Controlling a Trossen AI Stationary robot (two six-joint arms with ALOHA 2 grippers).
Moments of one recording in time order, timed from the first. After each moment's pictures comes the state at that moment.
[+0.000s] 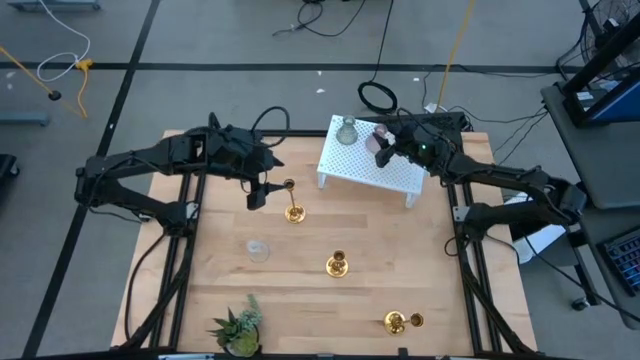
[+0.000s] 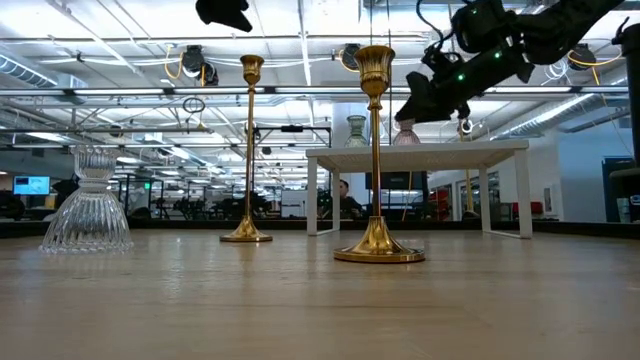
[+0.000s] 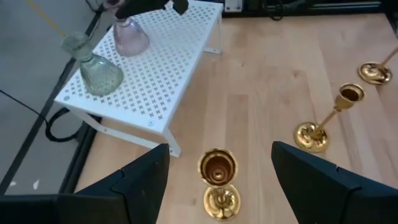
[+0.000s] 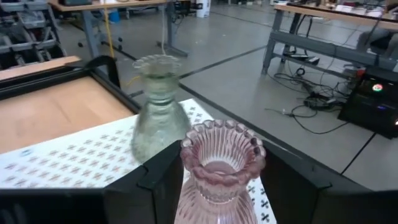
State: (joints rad) left arm 0.15 1.22 1.36 -0.81 -0.01 0.11; right arm -0.58 1.17 0.64 0.29 0.21 0.01
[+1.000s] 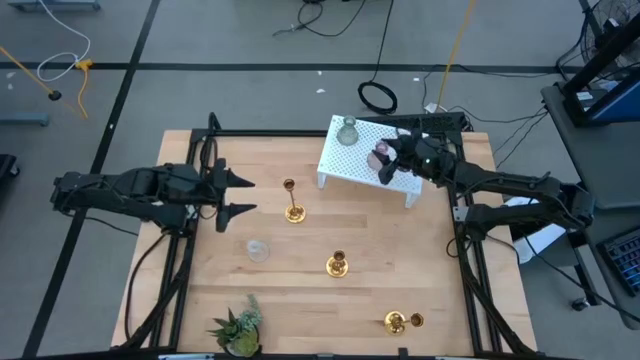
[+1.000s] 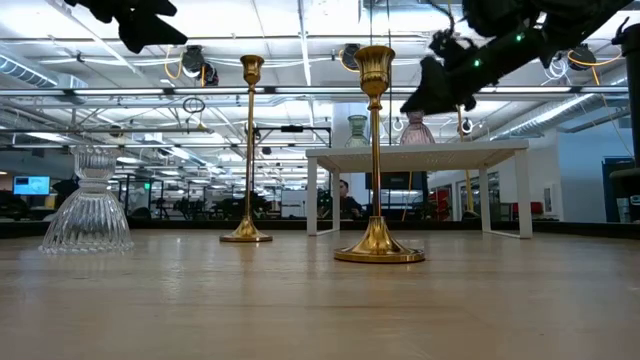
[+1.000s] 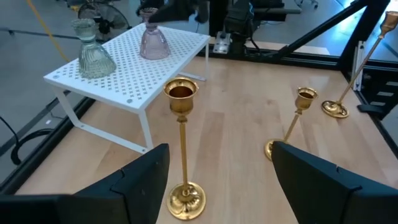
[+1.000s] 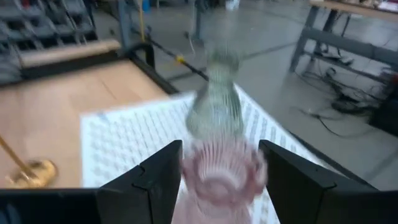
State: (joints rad) left arm -0.04 0.65 0.74 -0.46 -0.15 -0.11; right arm -0.44 1.05 0.61 0.15 0.24 0.02
